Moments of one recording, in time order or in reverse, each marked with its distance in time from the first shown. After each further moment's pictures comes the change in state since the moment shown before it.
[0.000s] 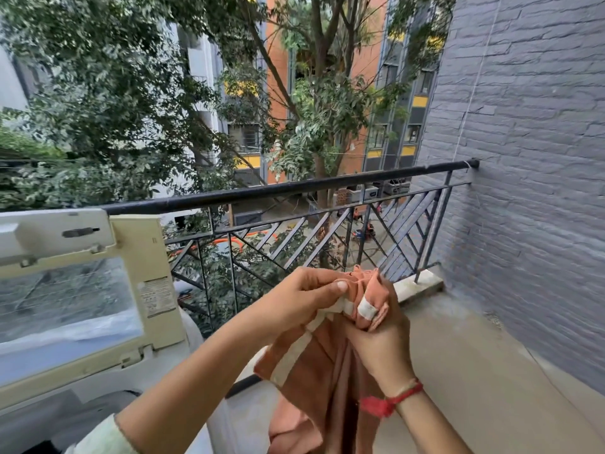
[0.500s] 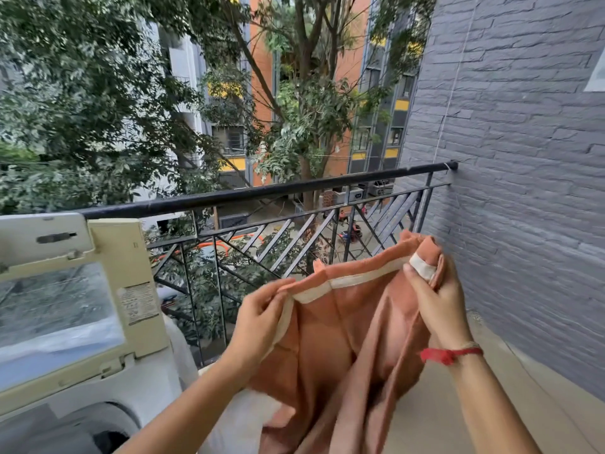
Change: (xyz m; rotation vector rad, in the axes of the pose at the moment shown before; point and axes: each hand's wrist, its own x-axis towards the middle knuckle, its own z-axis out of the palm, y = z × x) left_hand -0.008 -0.067 0.000 0.071 0.588 0.009; right_hand 0.055 0.015 -0.076 -0.008 0.187 0.144
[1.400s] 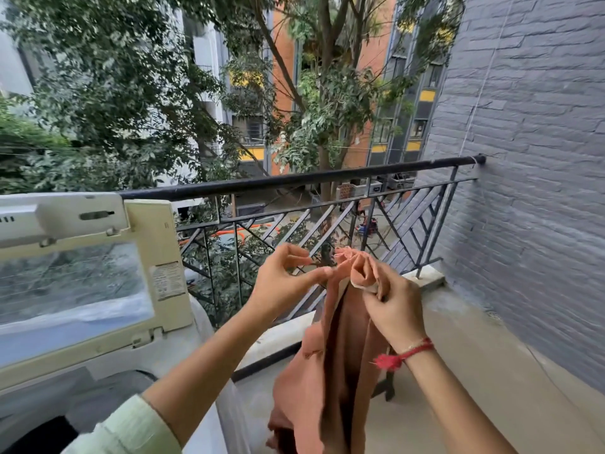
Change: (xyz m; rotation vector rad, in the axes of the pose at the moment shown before) left_hand 0.016 0.026 -0.015 0.021 -0.089 -0.175; right_hand -0.046 -0.014 0.056 -0.269 -0.179 -0.292
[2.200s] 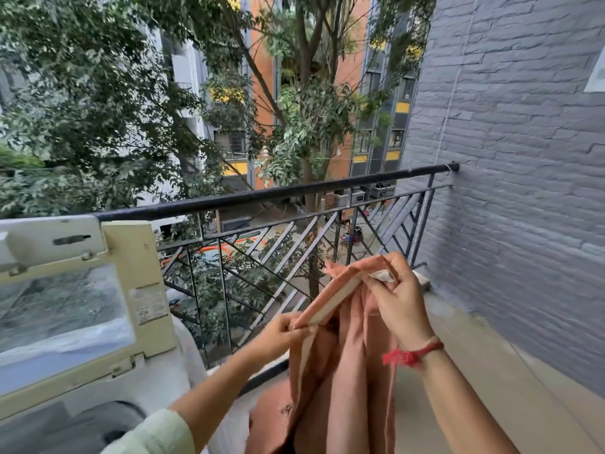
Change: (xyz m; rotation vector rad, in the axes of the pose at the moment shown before) left_hand 0.011 -0.078 0.018 0.207 -0.394 0.034; right_hand 0.015 0.002 -0.022 0.380 -0.009 0.188
